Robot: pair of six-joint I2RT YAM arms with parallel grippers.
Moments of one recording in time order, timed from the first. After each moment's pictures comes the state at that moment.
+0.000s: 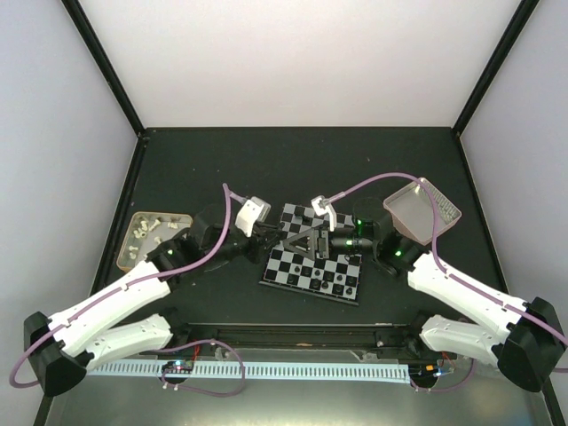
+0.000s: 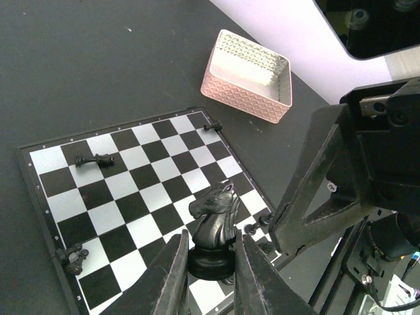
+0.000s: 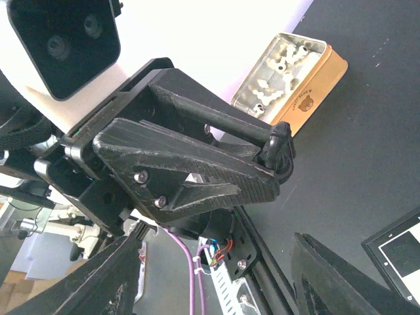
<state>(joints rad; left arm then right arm) -0.81 0.93 0.80 -0.32 0.17 -0.34 0.78 1.07 0.73 0.05 -0.67 0.78</state>
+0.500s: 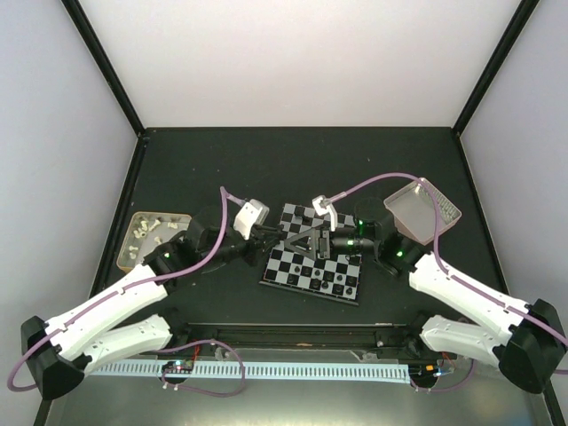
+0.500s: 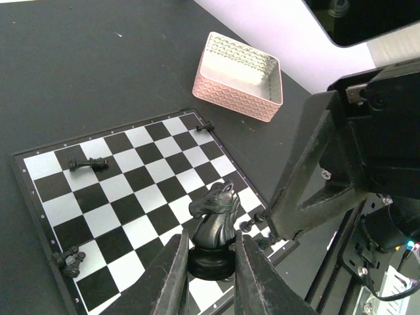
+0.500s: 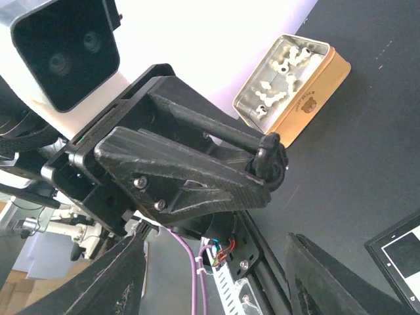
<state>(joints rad) -0.81 0.89 0.77 -0.31 0.19 -0.31 0.78 1.05 0.73 0.04 -0.67 0.78</state>
